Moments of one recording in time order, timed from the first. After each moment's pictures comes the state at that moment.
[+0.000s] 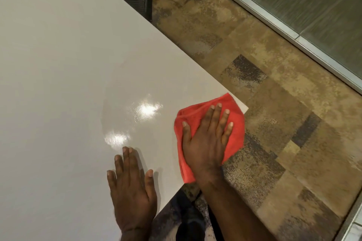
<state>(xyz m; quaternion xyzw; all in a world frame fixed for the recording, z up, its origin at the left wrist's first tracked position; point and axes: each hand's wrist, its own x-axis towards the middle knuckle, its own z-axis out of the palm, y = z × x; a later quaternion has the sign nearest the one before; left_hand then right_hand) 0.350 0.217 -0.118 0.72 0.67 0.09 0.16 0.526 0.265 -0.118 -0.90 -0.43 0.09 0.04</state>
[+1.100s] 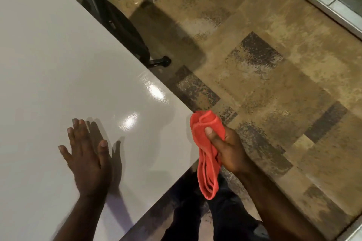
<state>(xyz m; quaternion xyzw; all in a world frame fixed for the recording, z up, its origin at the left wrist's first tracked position) 0.418 0.345 -0.113 0.68 0.72 0.10 0.11 0.718 0.272 -0.143 -0.61 -0.26 0.60 0.45</state>
